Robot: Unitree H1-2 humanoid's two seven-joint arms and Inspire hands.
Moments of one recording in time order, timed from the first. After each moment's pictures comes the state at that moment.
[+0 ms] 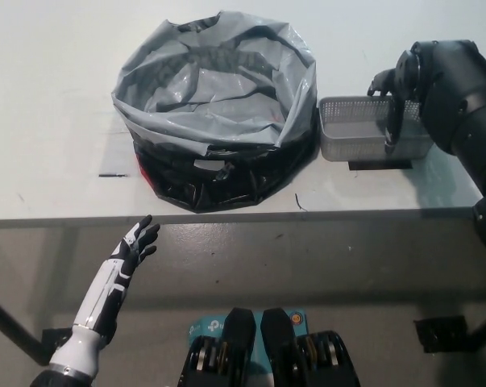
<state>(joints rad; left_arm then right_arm) -0.07 0.19 -0.04 -0.01 -0.01 -0.16 -0.14 -1.39 -0.22 0.71 1.40 -0.64 0.13 0.58</state>
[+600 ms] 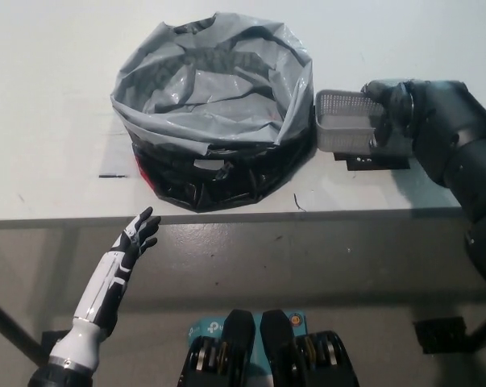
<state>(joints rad) -0.09 0.19 -0.04 -0.02 -0.01 -0.16 -0.14 -1.30 -0.20 0.65 1.41 -0.64 0.09 0.27</state>
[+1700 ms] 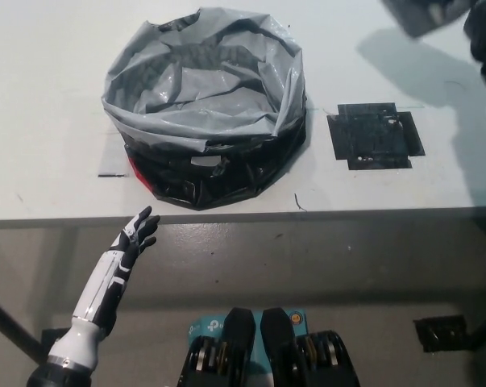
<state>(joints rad) -0.09 0.19 -0.04 -0.02 -0.01 -0.16 -0.14 -1.43 -0.36 0.33 1.34 -0.53 -0.06 -0.12</state>
